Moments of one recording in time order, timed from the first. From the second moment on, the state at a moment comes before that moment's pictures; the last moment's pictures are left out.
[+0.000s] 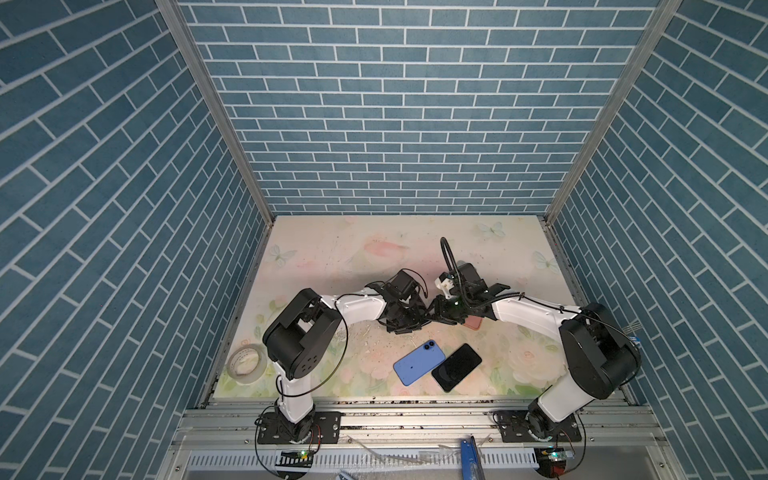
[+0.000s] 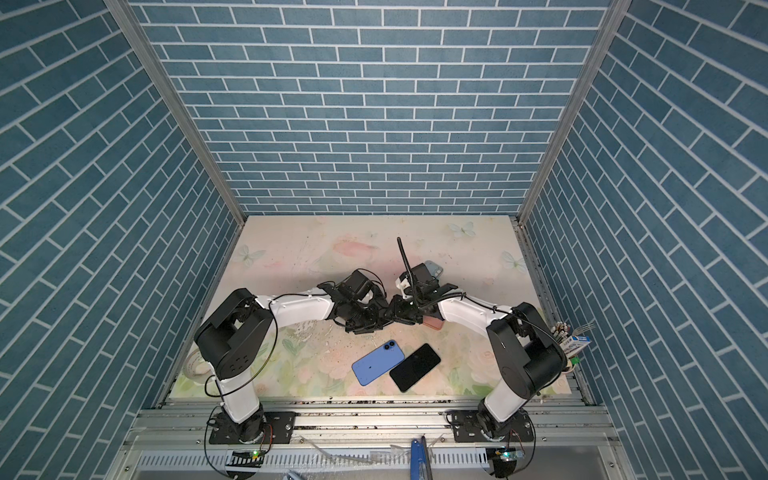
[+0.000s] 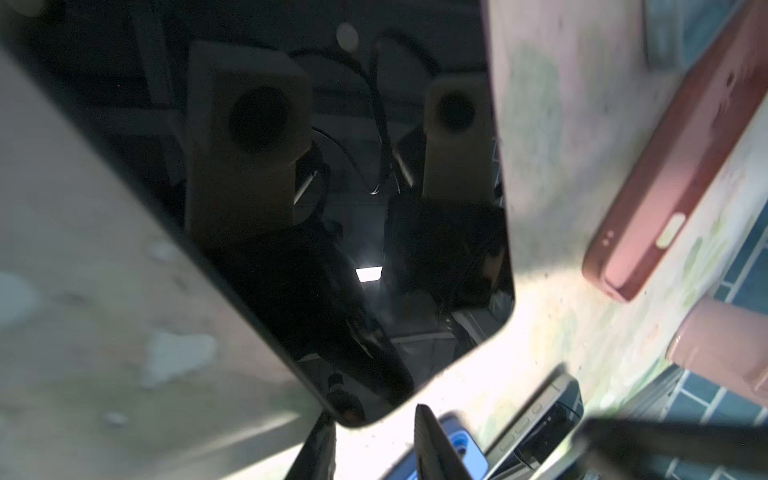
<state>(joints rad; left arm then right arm) -0.74 1.85 1.09 -0.41 0.33 -0.84 0.63 1.62 0.94 -0.38 -0.48 0.61</state>
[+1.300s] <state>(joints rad) -0.63 1.92 1.15 -0.36 0.41 -0.86 0.65 1.98 1.38 -0.86 -0.31 0.16</state>
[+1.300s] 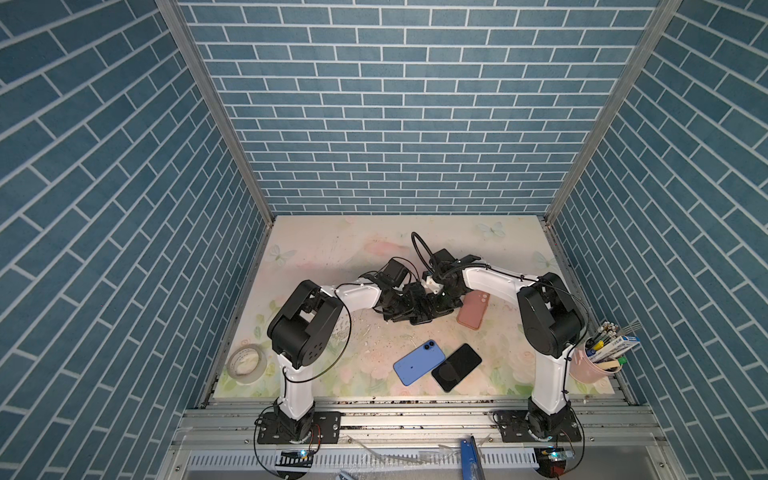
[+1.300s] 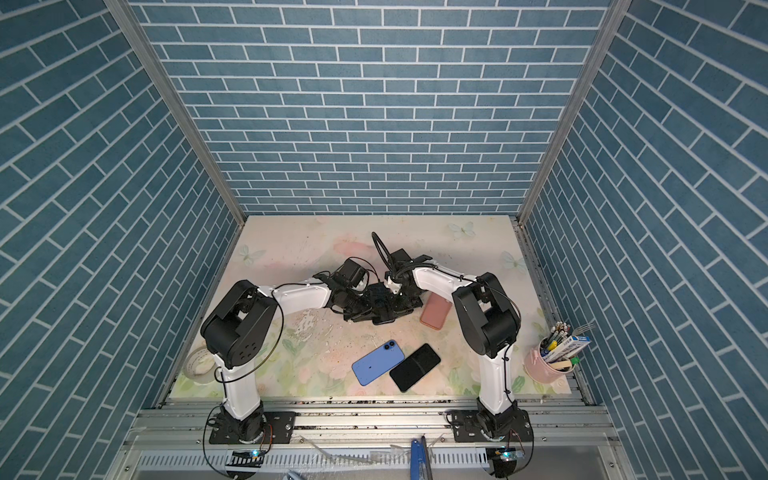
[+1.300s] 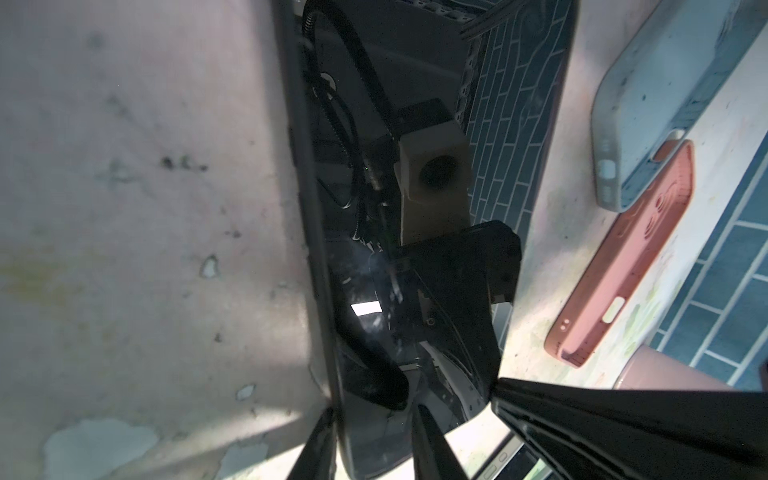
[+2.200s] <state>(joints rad) -0.63 1.92 1.12 -0.31 0.42 -0.89 0.70 2.02 1.38 -0.85 -0.22 0.31</state>
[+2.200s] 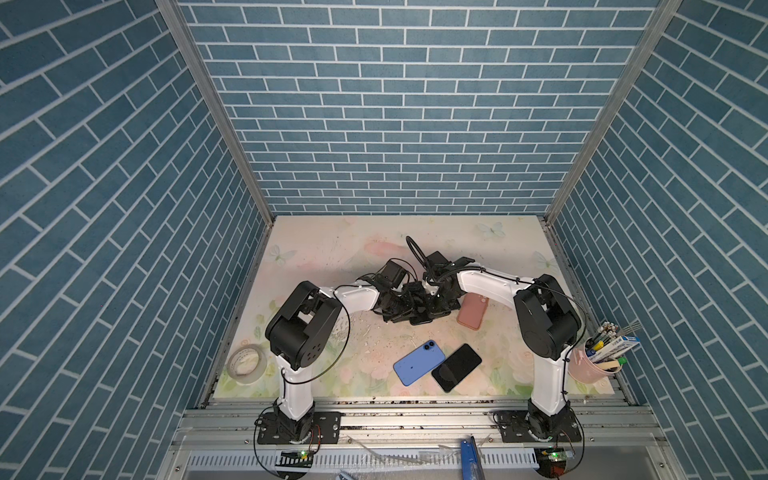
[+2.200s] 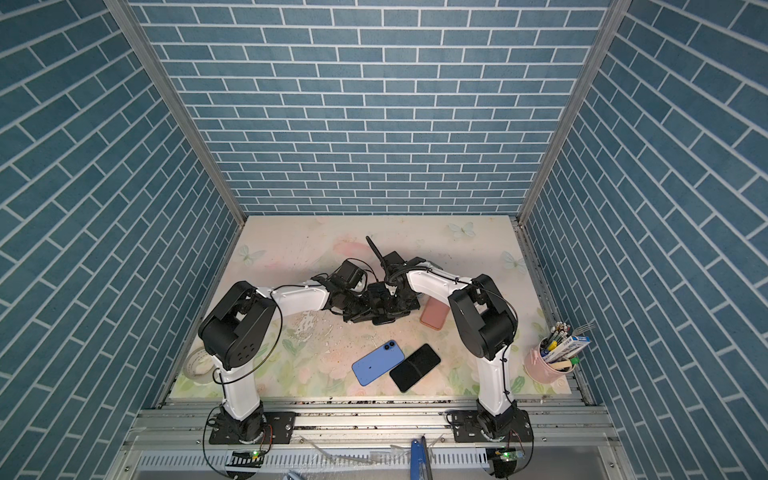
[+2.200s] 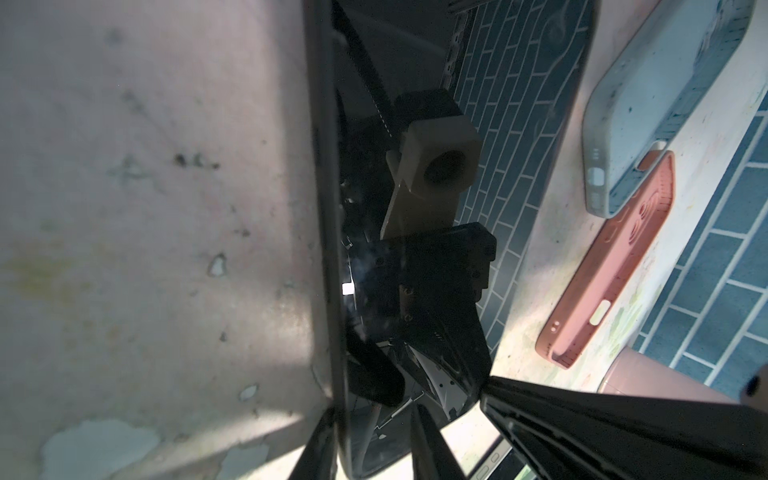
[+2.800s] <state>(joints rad) -0.63 1.93 1.11 -0.30 0.43 -0.89 0.70 2.04 1.38 -0.84 -0.23 0.36</state>
